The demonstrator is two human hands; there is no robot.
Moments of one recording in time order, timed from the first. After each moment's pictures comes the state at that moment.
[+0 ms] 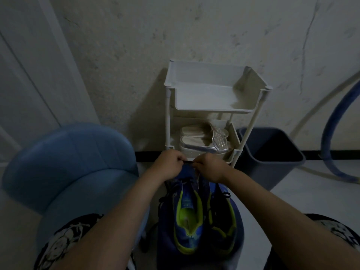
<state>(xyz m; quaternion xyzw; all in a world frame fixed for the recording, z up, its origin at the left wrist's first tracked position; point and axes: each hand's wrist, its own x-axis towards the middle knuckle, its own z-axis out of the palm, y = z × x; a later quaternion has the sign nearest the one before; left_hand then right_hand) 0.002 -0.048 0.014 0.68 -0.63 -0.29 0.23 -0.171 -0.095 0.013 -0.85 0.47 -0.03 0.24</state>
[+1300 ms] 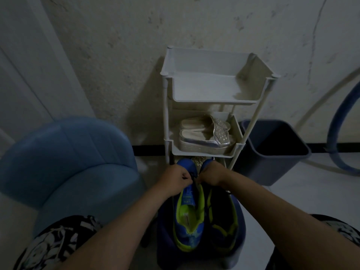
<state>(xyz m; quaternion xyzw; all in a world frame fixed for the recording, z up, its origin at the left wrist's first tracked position) -0.018 -0.034 -0.053 0.66 -0.66 -0.30 0.21 -0.173 -0.099 -0.044 -0.71 0.61 0.02 0.35</state>
